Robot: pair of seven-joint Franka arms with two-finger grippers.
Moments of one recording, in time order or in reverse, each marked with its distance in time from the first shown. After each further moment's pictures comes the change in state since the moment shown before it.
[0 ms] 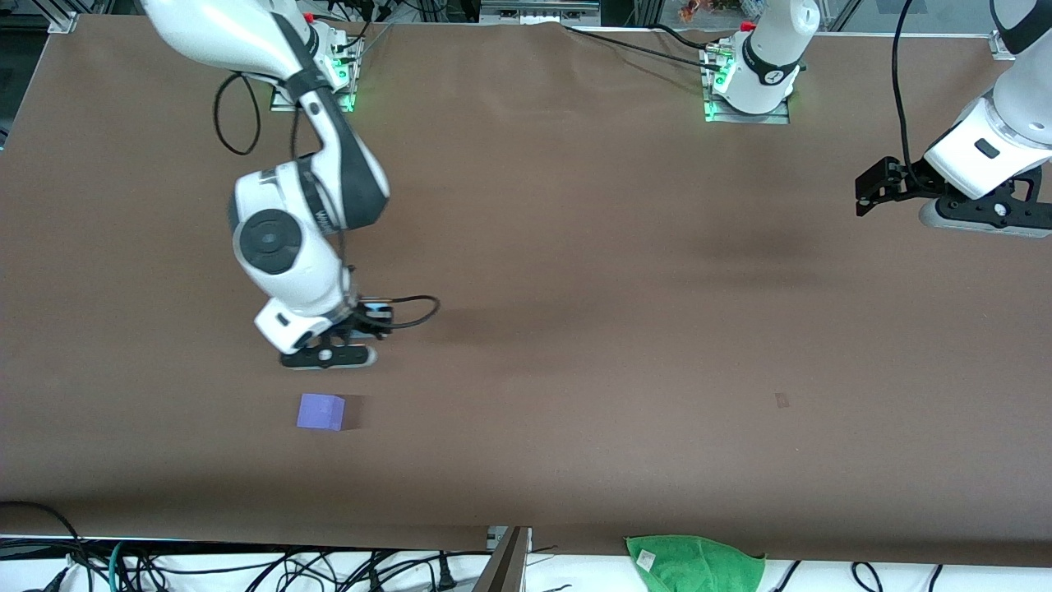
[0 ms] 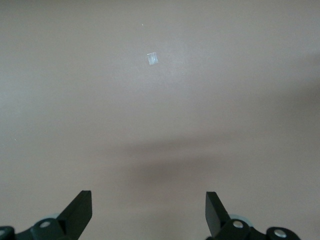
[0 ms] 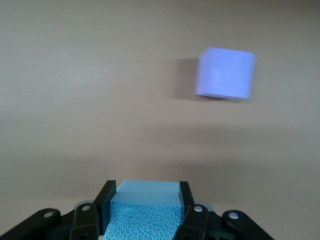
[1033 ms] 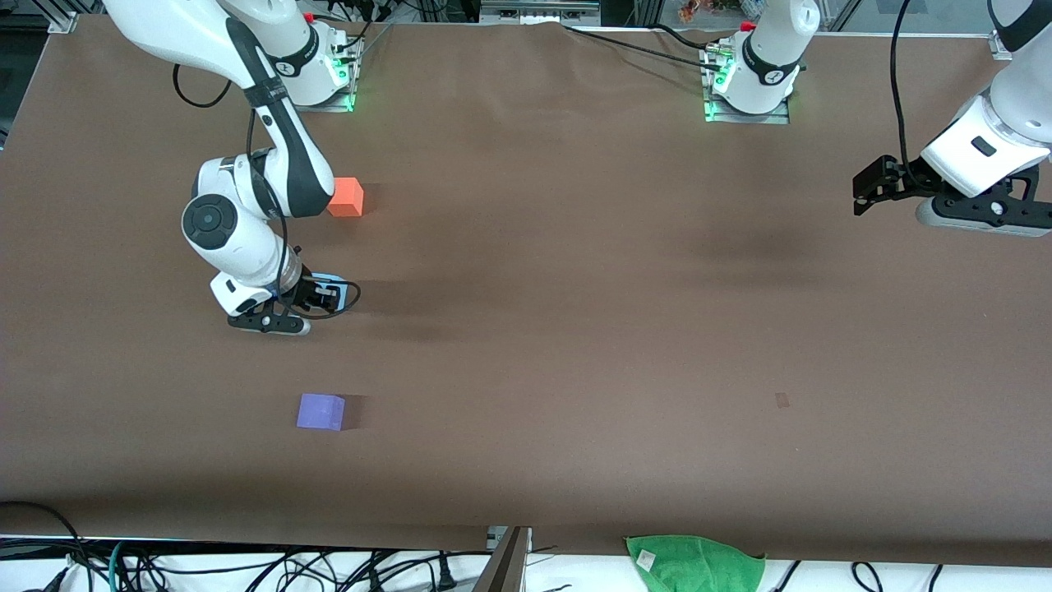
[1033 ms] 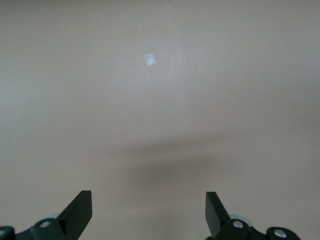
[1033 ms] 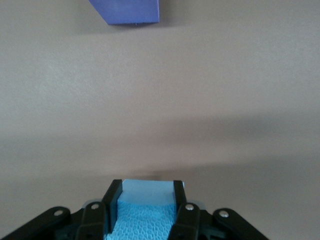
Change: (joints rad) left arm -0.008 0.000 -0.005 0.010 0.000 -0.002 0.003; right arm -0.082 -0.139 -0.011 -0.491 0.042 0.371 -0.027
